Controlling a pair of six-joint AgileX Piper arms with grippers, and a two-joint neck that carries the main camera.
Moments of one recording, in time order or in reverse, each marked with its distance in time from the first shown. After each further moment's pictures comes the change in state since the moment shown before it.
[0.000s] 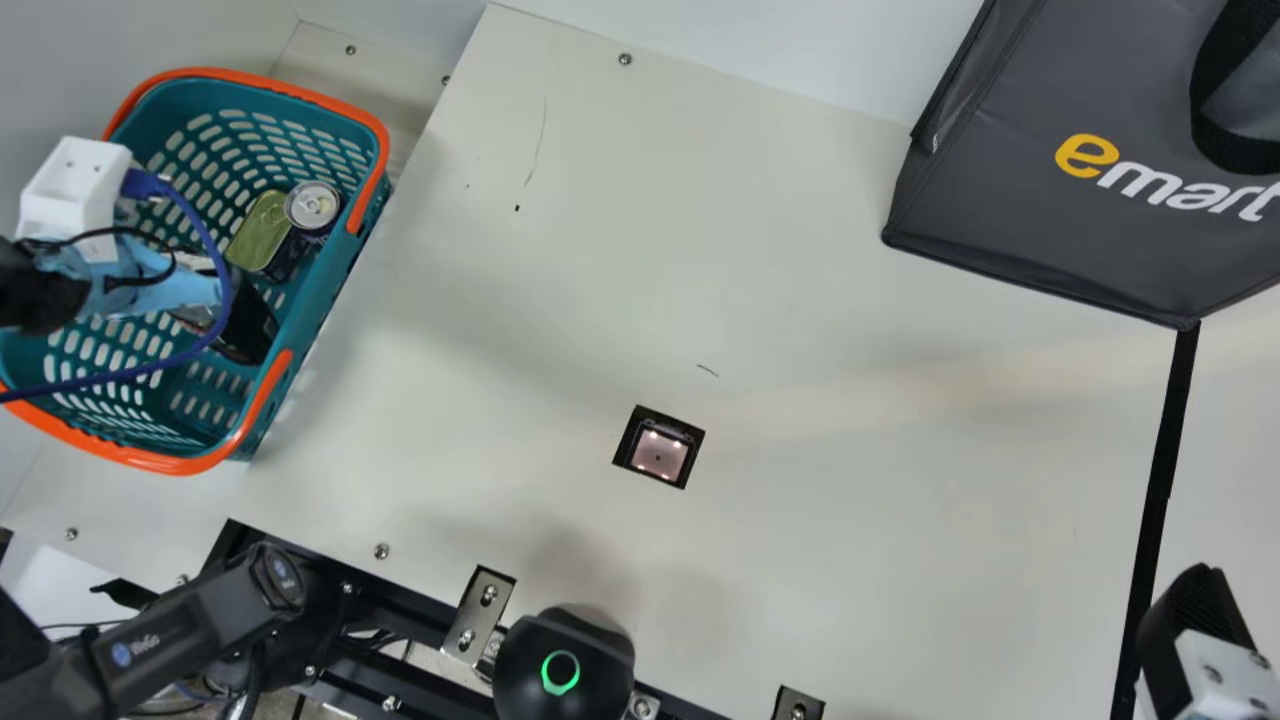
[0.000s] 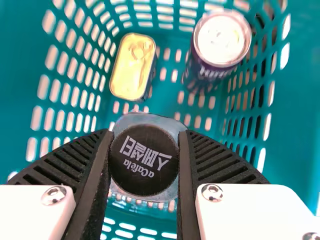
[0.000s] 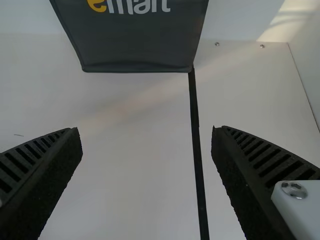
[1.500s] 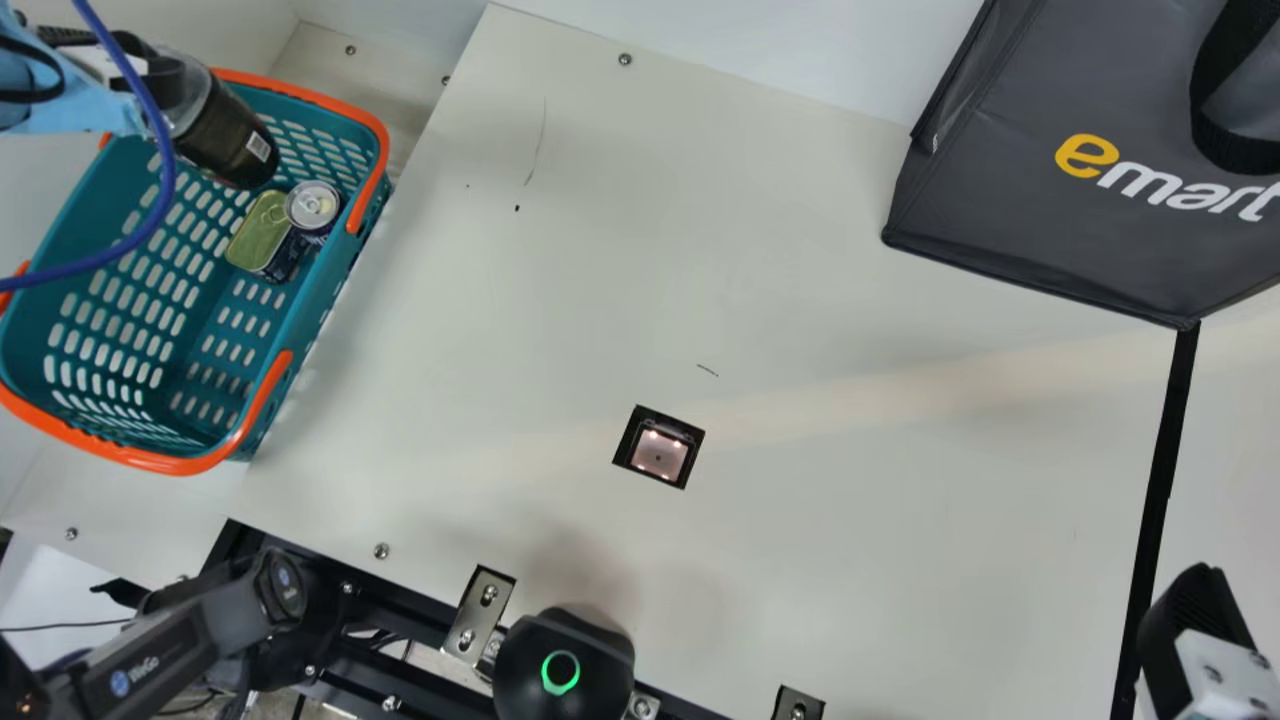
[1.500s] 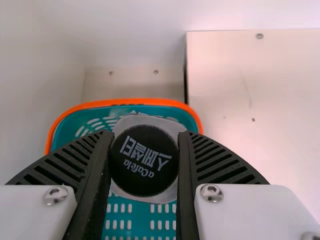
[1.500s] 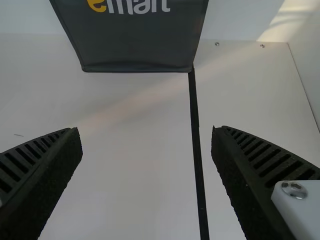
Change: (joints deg) left arm -9.3 -3.2 -32.2 -3.5 24.5 -8.3; right arm 0.0 0.0 0.0 0.0 0.0 0.0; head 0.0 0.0
